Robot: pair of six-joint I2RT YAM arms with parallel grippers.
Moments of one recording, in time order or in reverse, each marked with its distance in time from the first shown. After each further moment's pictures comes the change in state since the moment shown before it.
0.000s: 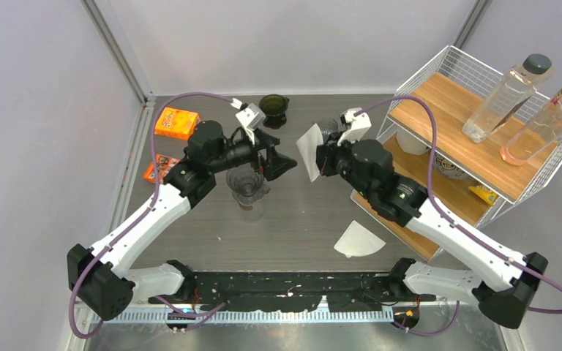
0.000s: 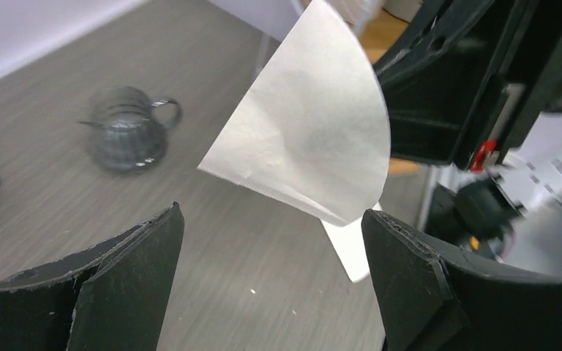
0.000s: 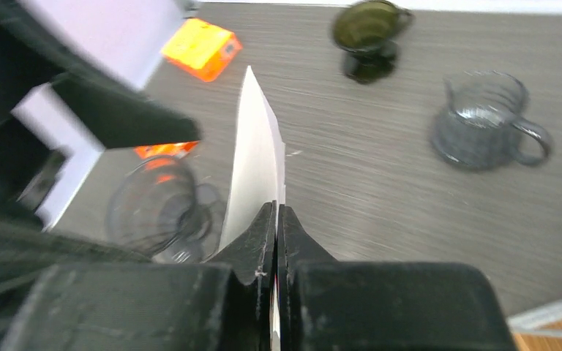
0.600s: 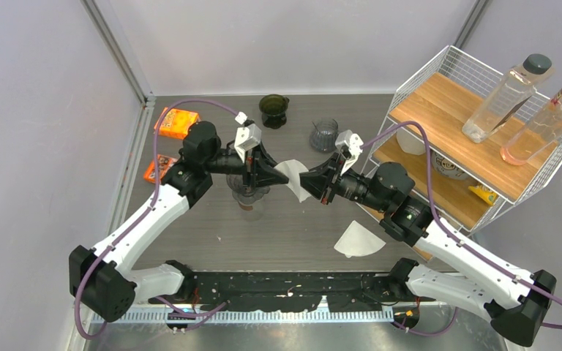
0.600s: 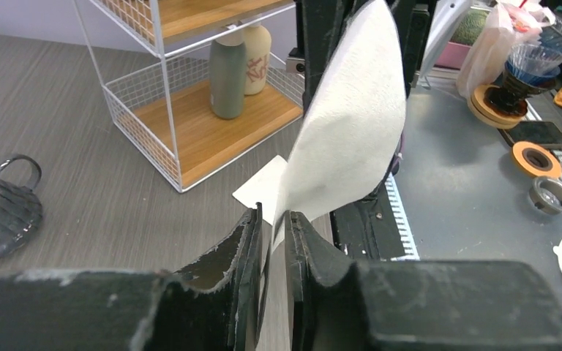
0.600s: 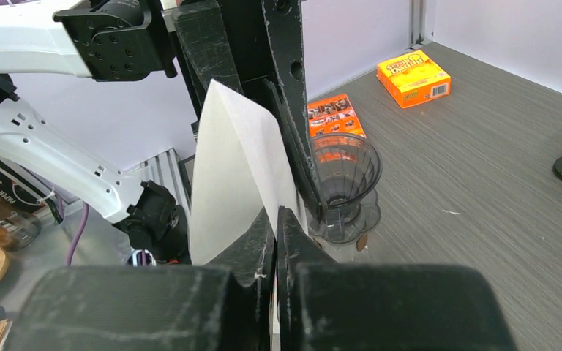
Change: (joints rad) left arm 0.048 -0.005 -0.043 0.053 0.506 0.136; right arm 0.000 -0.139 -0.219 0.341 -0.543 -0.086
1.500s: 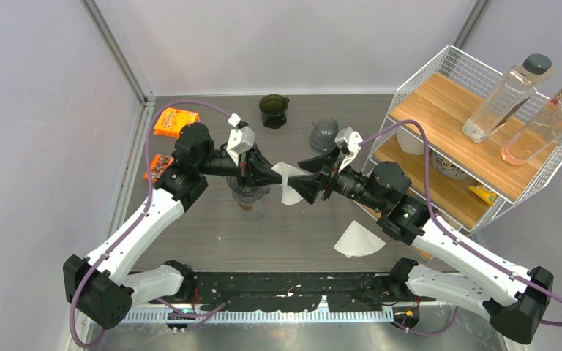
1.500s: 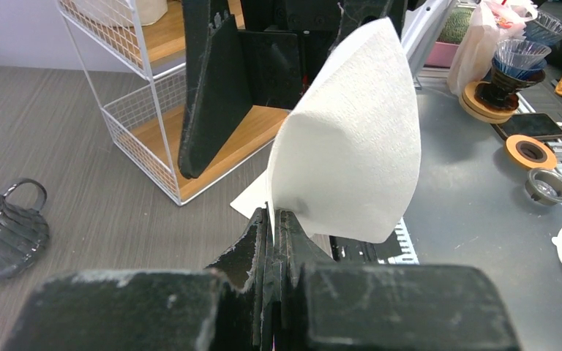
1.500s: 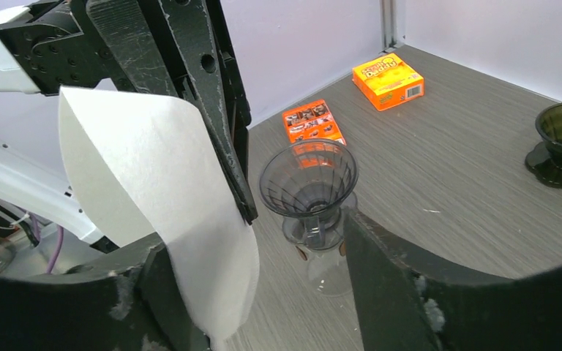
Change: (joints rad) left arm 0.005 -0.050 0.000 0.006 0.028 -0.004; right arm 0.000 0.023 -0.001 0.018 0.085 0.003
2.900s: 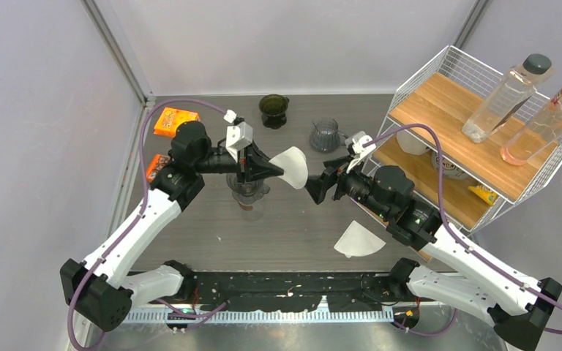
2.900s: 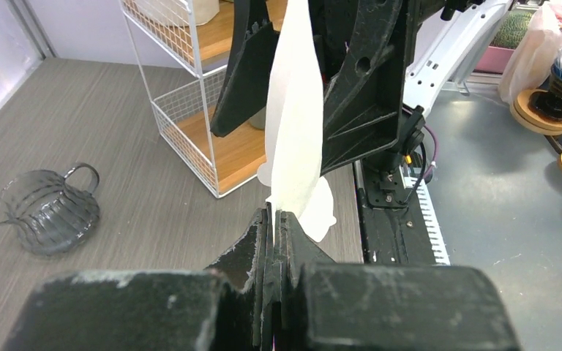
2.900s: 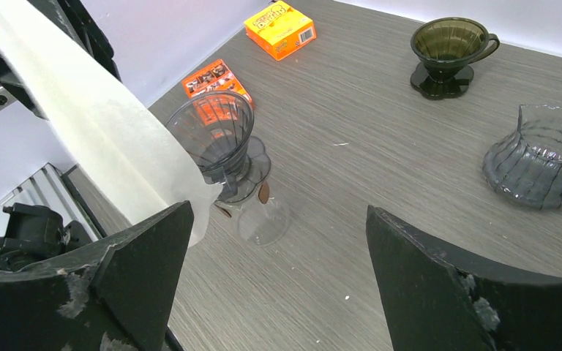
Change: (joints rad) left arm 0.014 -0.019 0.031 -0.073 -0.105 0.071; right arm 0.001 -0.079 0.008 -0.264 0.268 -0.037
